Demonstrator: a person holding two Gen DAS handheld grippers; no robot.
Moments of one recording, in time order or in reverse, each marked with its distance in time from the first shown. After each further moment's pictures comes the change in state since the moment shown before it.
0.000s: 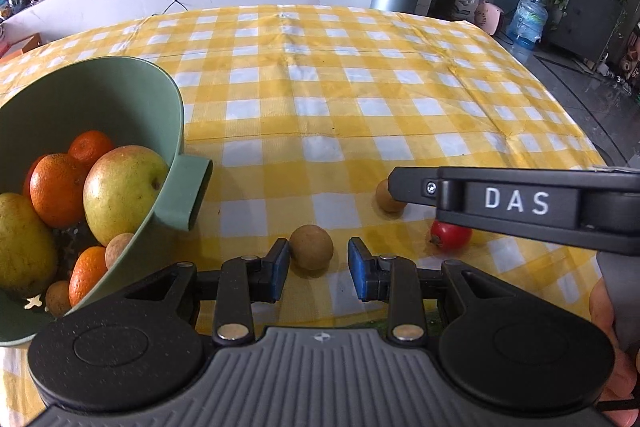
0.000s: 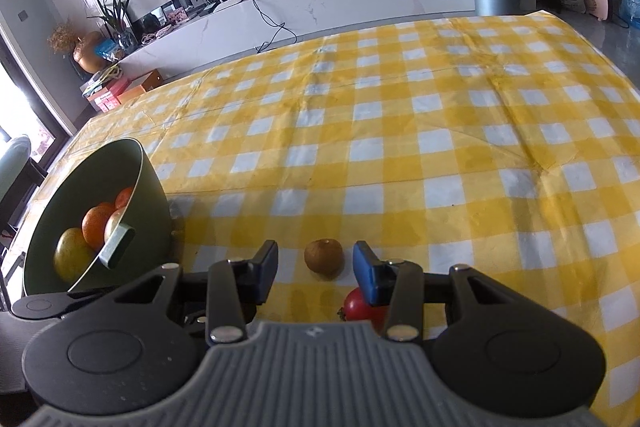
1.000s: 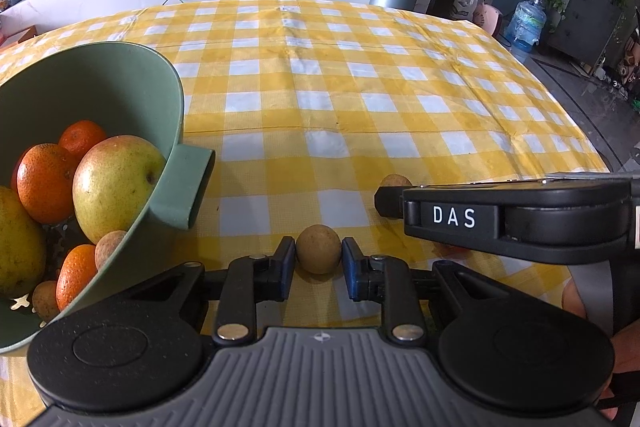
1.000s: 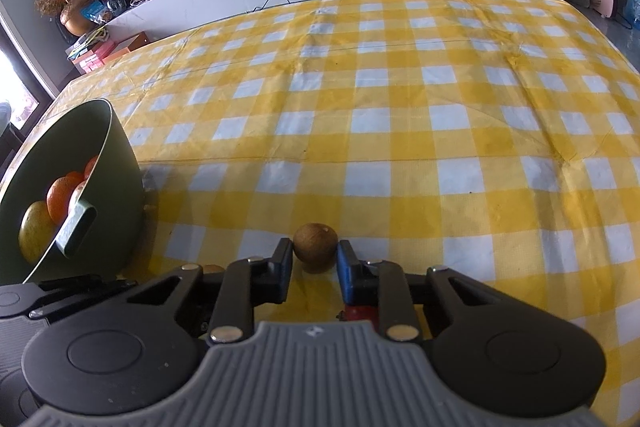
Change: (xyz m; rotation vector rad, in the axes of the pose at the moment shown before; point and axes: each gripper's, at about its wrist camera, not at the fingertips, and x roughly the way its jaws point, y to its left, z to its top) left arm 0.009 0.006 0.000 -0.015 0.005 -0.021; right arm 0.033 0.007 0.002 -0.045 0.098 -0.052
